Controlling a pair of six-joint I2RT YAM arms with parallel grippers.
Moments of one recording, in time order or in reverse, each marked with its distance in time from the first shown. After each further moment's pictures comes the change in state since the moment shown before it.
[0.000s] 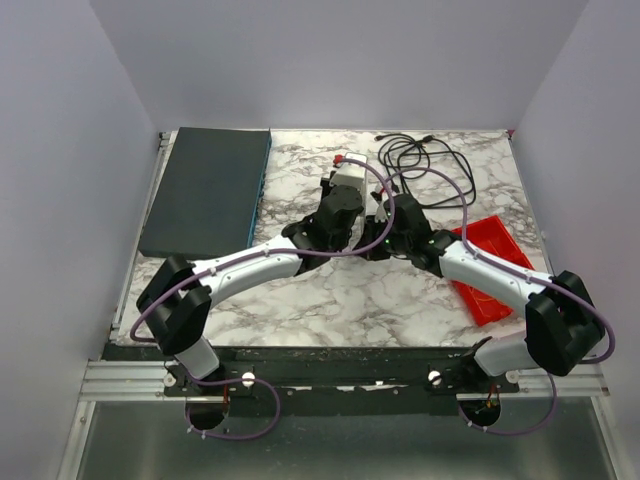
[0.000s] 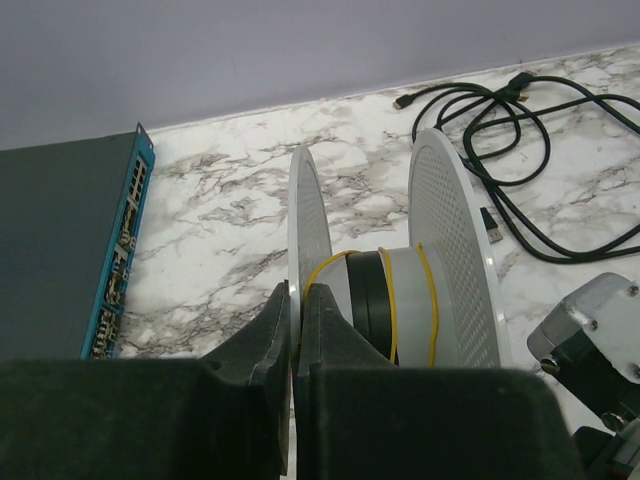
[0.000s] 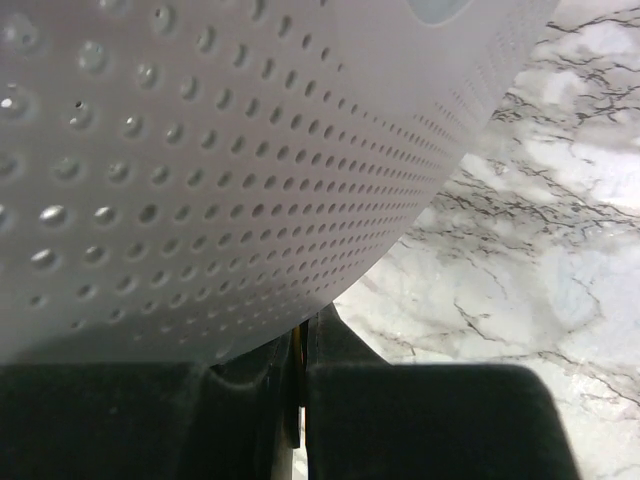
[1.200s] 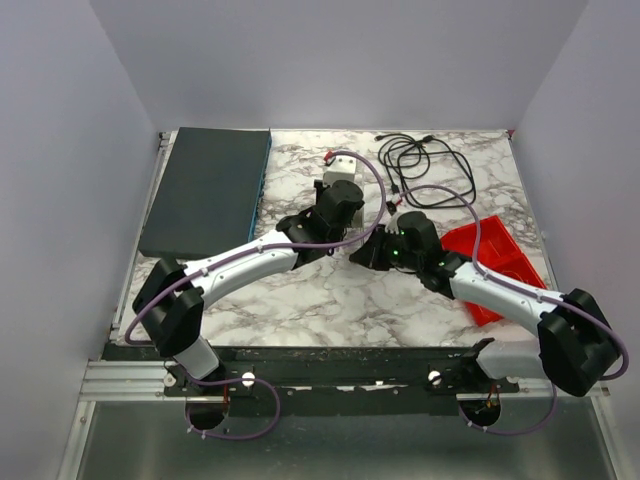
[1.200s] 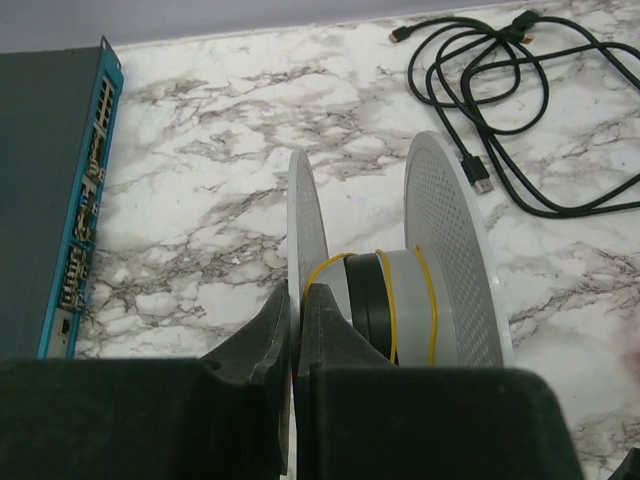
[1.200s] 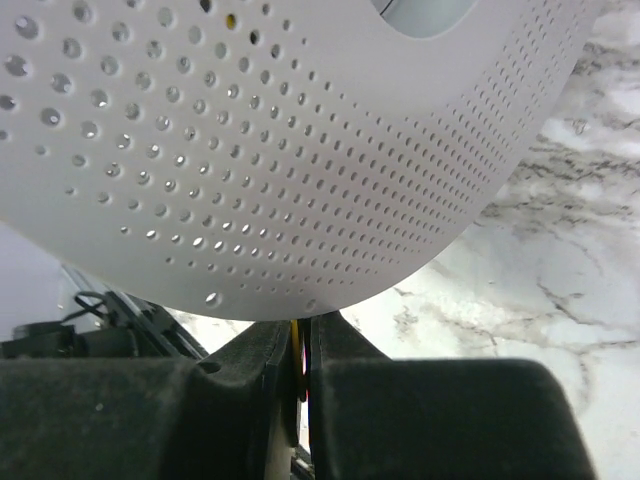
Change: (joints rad) left arm 0.025 -0.038 0.032 -0.238 0.074 -0.180; right arm 0.007 -0.121 -0.174 0.200 -0.063 0.204
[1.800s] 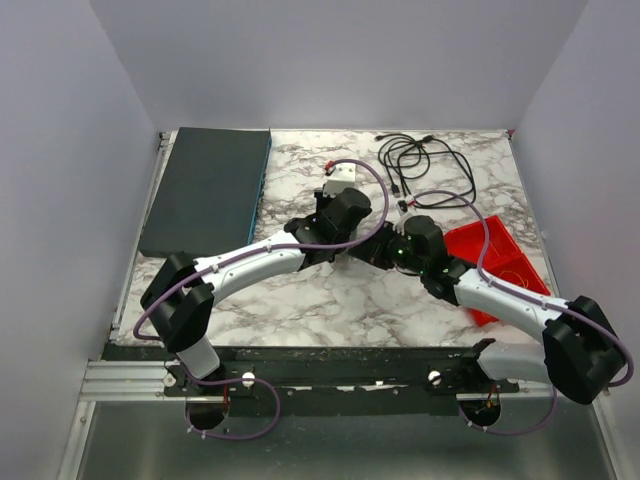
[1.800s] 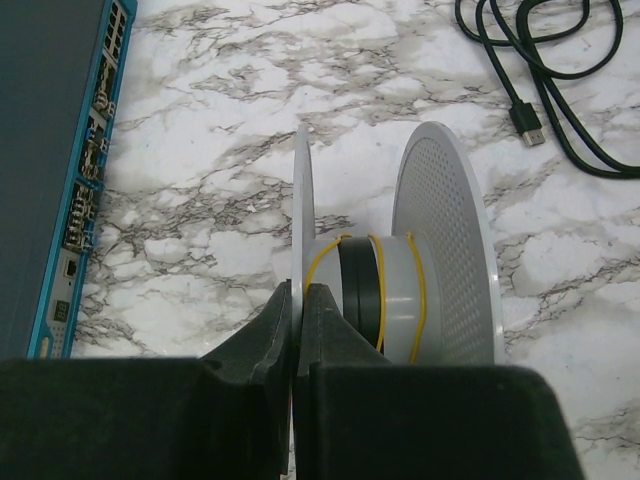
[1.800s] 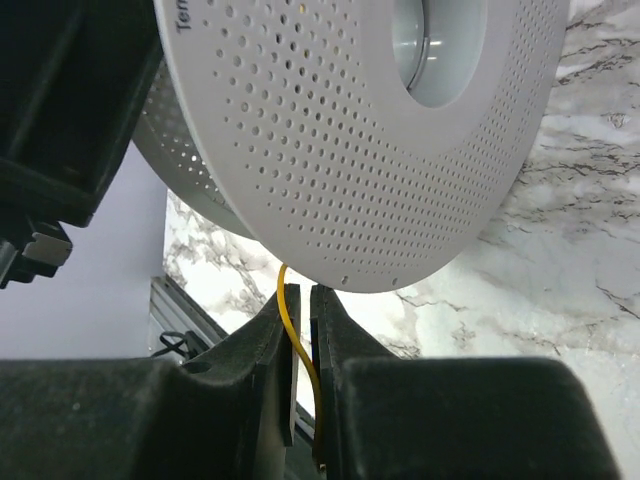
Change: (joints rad) left arm -0.019 0.051 0.003 -0.138 -0.060 -0.126; right arm 0.000 -0.042 -0.089 0.160 0.027 0.231
